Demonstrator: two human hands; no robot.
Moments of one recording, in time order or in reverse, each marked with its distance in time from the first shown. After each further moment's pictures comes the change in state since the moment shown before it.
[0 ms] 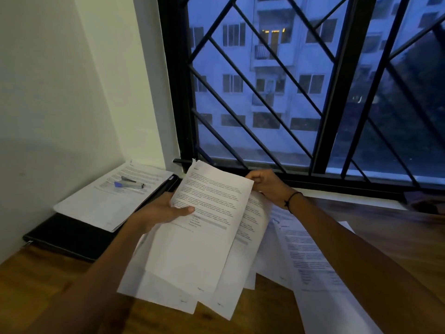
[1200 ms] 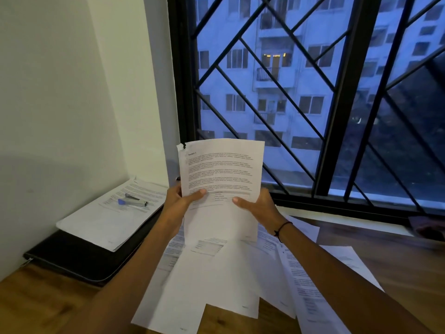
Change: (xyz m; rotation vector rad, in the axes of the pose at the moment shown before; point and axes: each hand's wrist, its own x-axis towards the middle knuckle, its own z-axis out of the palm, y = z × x) left_hand 0.027 0.048 0.024 -0.575 0.339 0.345; right_hand -0.008 -0.032 0.042 0.308 0.212 -0.144
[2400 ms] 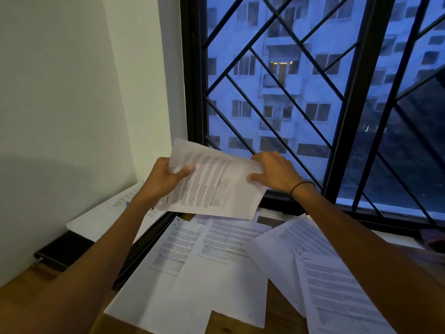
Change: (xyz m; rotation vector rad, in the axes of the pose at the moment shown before) left_hand 0.032 0.078 -0.041 0.609 0.038 0.232; right_hand 0.074 -0.094 -0.028 -1.230 -0.119 -0.133
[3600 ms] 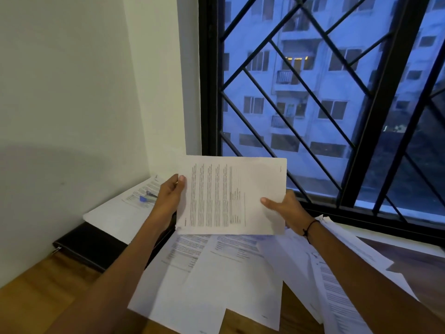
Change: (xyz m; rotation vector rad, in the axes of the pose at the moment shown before) left_hand -0.031 -0.068 0.013 -0.355 0.106 -0.244; right_hand -0.042 0.032 0.111 1.124 0.015 0.263
